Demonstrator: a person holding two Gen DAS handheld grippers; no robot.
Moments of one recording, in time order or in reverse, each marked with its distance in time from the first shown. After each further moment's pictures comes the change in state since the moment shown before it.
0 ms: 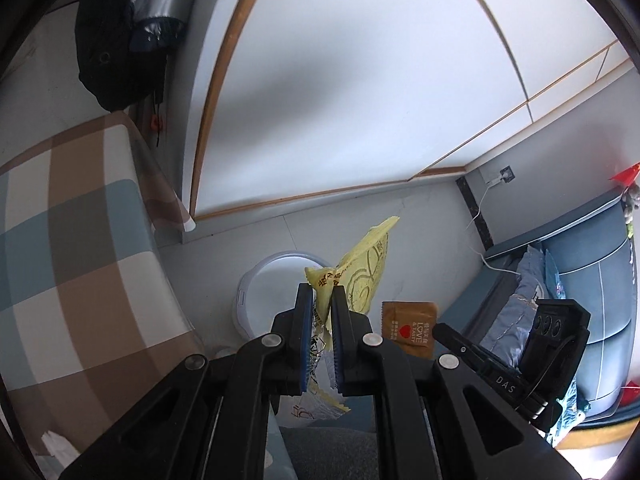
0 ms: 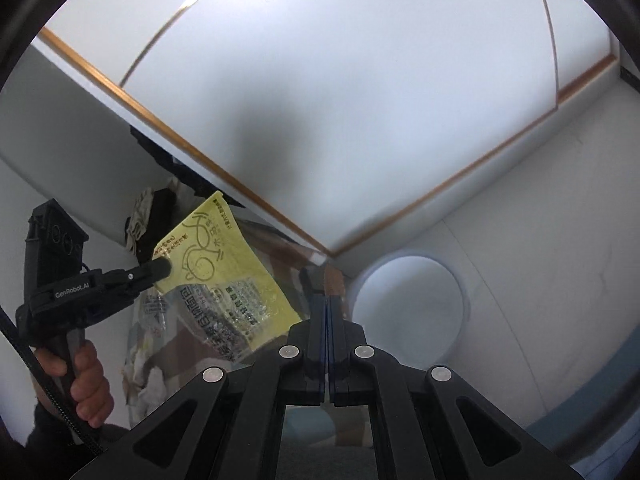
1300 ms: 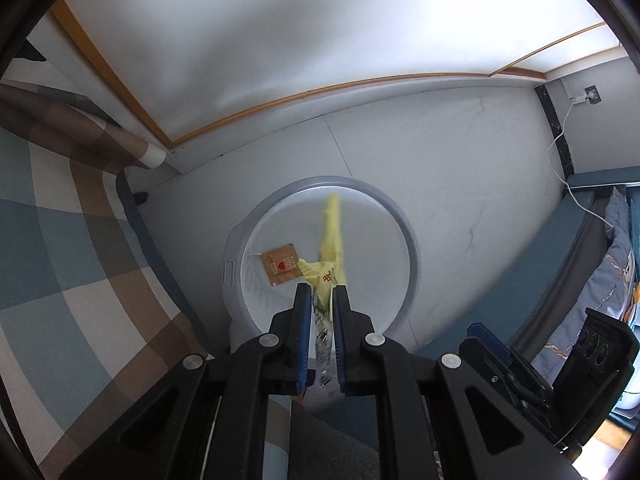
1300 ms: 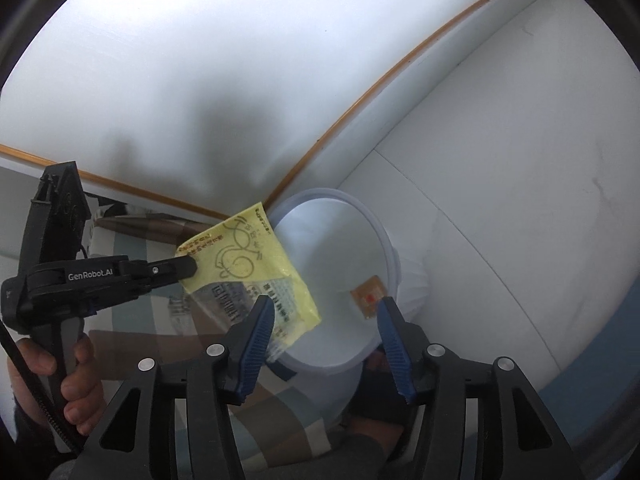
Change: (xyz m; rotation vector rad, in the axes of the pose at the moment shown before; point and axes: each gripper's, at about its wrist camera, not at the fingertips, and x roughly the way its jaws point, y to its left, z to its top) left arm 0.158 -0.029 0.008 0.019 0.374 0.270; right arm 0.085 -0.110 -0.009 0.237 0.135 -0.068
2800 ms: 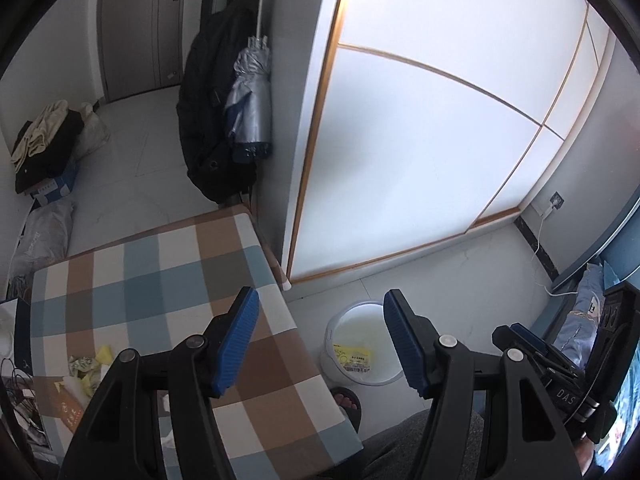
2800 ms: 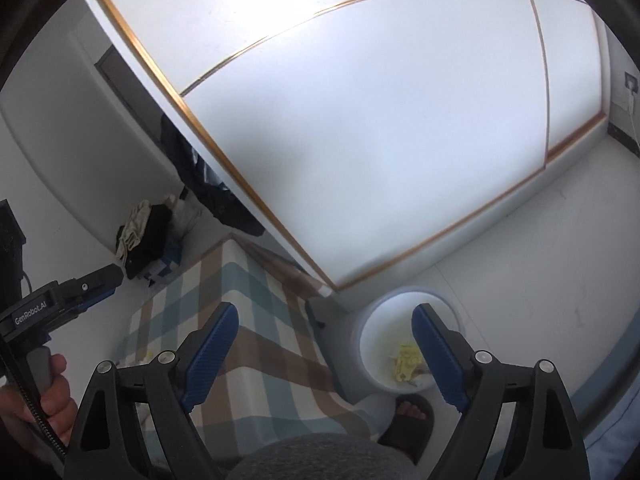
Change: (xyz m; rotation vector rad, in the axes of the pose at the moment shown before) left arm -0.248 0.078 -0.163 -0.028 -0.712 0.074; right arm -0.149 0.178 -0.069 -0.368 -0.336 0.027
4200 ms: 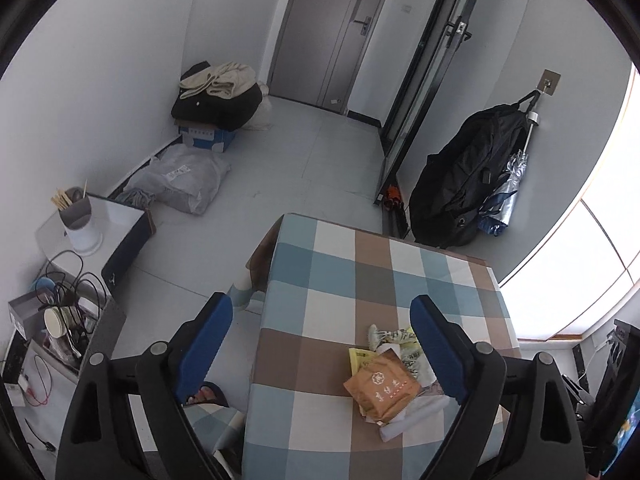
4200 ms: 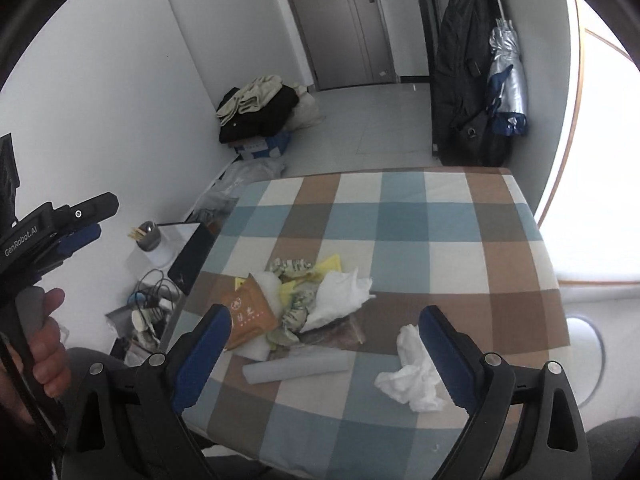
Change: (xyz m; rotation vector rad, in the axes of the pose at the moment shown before) left arm -0.110 0.302 -0.119 -0.433 -0.219 0.248; right arm 0.102 0.314 -0.150 -0.519 0.207 0.165
